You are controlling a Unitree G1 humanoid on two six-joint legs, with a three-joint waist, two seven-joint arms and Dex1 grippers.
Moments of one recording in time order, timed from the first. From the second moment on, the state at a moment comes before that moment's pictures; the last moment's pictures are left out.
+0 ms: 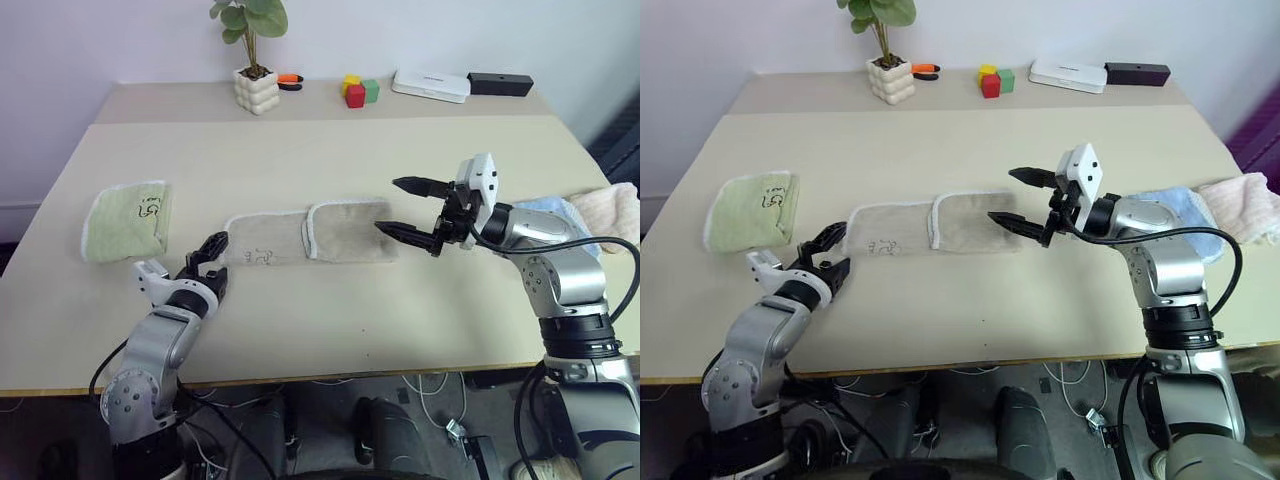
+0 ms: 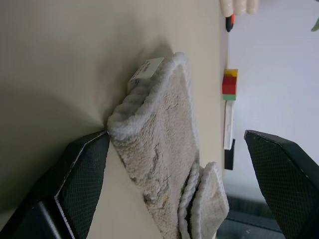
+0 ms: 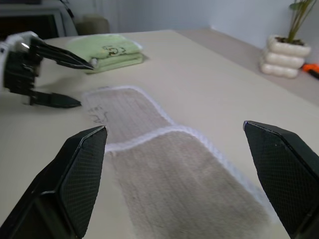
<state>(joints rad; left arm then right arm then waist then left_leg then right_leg) -0.06 0.10 0.34 -0.34 -1.69 0.49 0.59 -0.54 -0.61 -0.06 0.03 0.49 0.37 1.07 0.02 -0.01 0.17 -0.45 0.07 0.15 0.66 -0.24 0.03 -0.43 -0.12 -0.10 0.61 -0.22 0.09</state>
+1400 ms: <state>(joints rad) -0.55 0.21 0.11 -0.08 -1.27 0.77 0.14 -0.46 -0.73 -0.20 0.02 0.63 0.40 1.14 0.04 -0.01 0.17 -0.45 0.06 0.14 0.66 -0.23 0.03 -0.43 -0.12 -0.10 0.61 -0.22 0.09</state>
